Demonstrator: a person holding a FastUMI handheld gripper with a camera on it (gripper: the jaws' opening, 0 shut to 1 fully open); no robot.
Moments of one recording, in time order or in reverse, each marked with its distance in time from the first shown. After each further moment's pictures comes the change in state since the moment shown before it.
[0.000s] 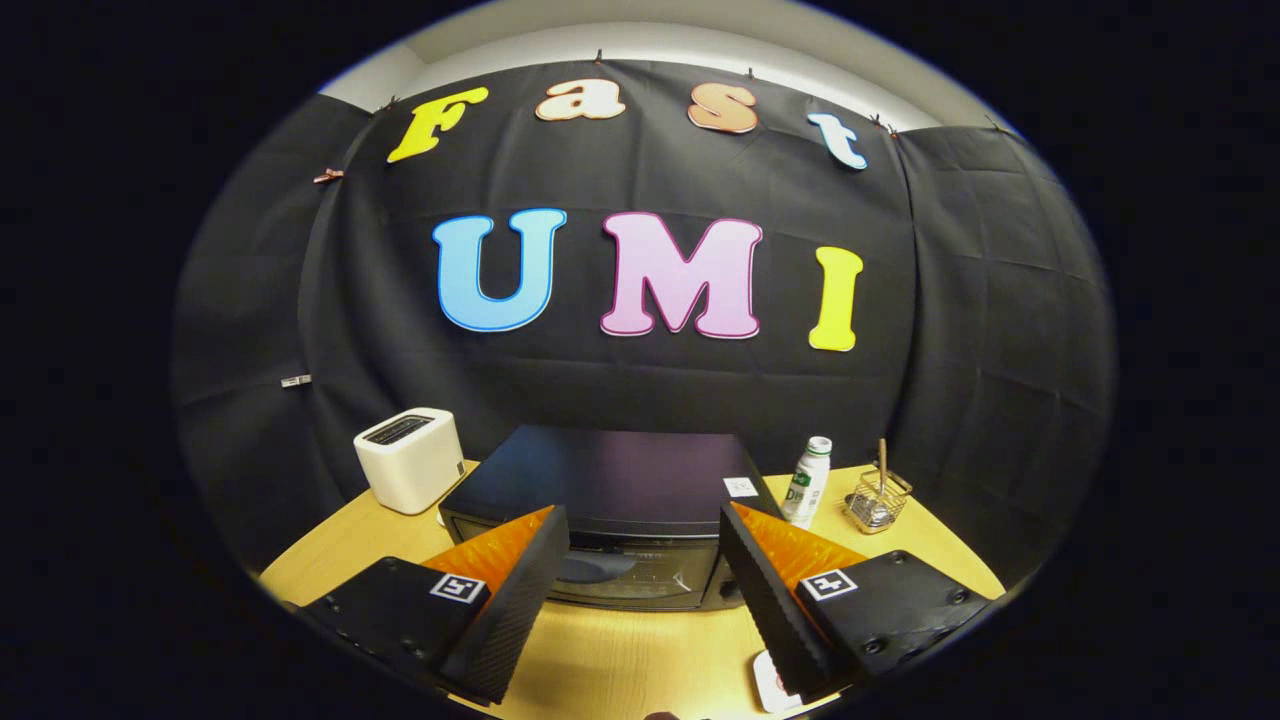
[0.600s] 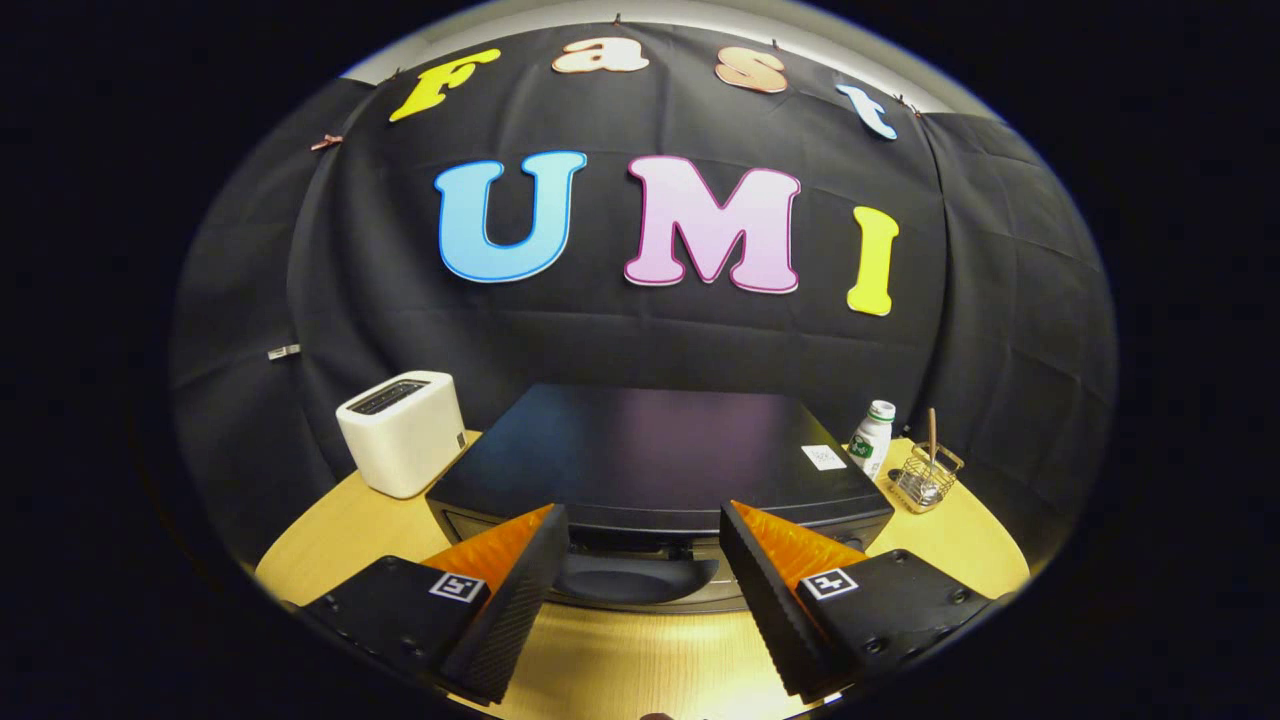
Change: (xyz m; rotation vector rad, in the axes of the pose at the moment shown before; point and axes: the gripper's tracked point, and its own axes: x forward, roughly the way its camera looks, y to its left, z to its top) arm 0.064 0.038 -0.057 0.004 0.118 0.003
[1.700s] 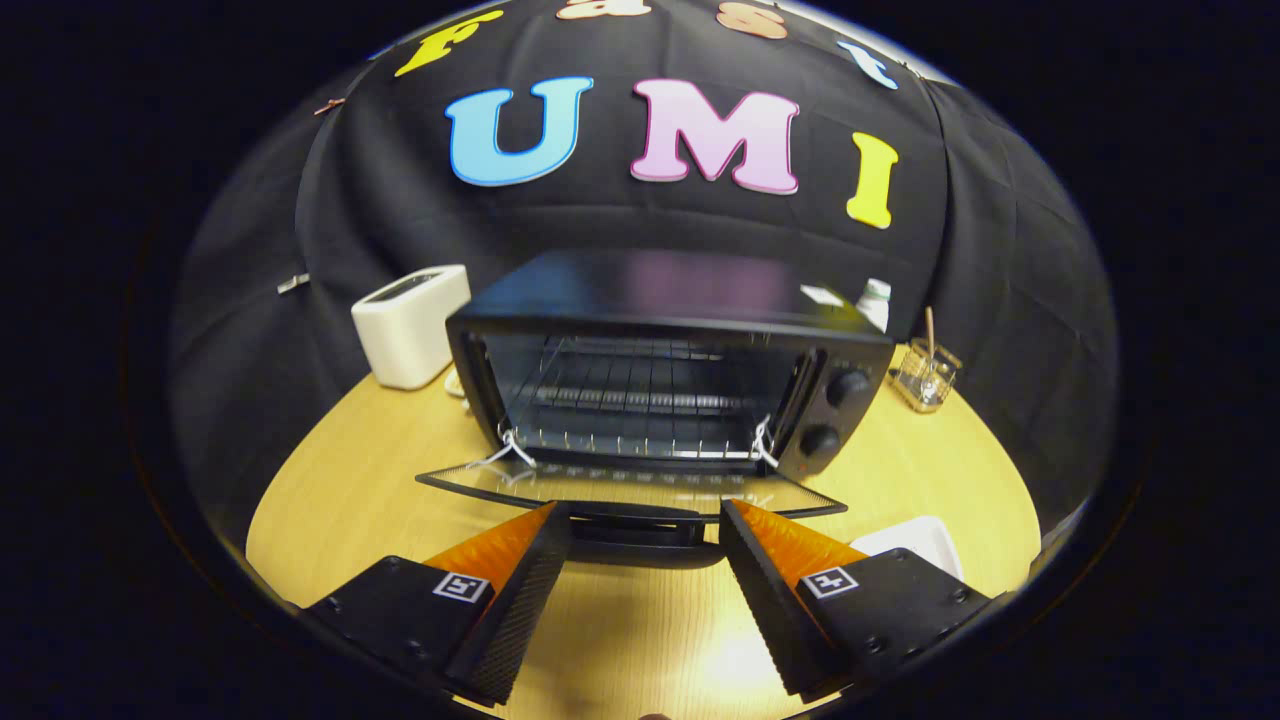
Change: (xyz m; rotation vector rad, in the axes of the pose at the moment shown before) arm -0.071 0.007 -0.129 -0.024 0.294 0.029
